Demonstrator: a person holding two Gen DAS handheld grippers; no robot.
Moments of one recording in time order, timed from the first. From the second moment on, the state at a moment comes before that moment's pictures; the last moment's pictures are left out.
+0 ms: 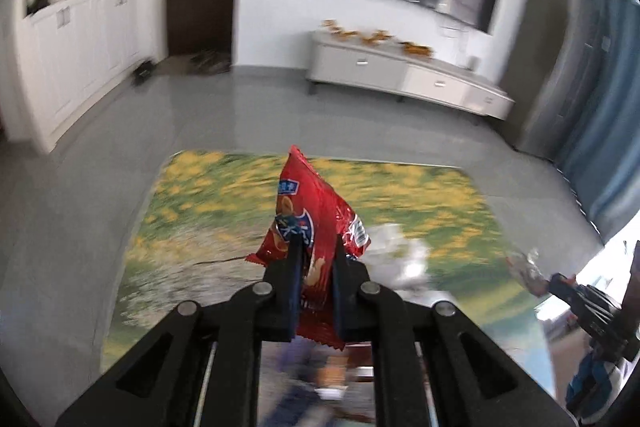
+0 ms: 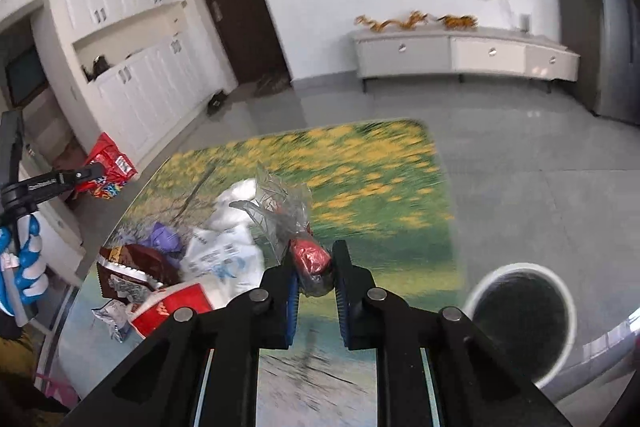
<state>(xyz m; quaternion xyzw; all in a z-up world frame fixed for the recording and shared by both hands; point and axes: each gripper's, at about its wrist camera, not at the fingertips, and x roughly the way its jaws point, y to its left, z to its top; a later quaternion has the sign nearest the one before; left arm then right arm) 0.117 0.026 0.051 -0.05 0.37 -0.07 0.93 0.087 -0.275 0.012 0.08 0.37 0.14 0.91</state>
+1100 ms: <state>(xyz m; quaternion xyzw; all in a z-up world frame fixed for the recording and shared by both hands) 0.194 -0.402 -0.057 0.00 0.51 -0.36 0.78 0.095 -0.526 -0.097 0.13 0.44 -0.09 0.88</state>
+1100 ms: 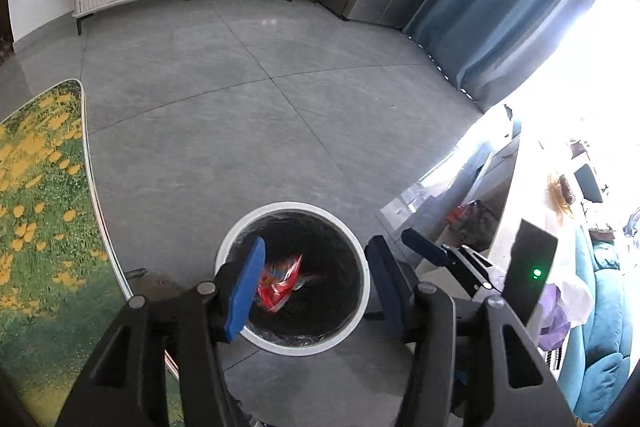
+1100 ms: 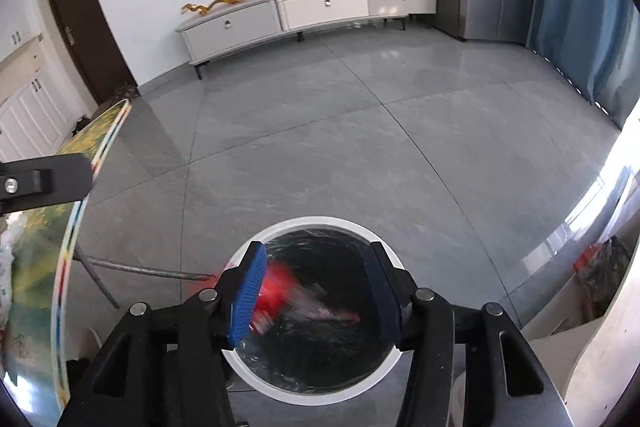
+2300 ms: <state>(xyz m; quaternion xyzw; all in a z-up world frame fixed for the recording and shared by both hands) 0.053 0.038 0.112 -0.04 0.27 -0.09 0.96 0.021 -0.299 0.139 0.03 0.25 0.09 0.96</state>
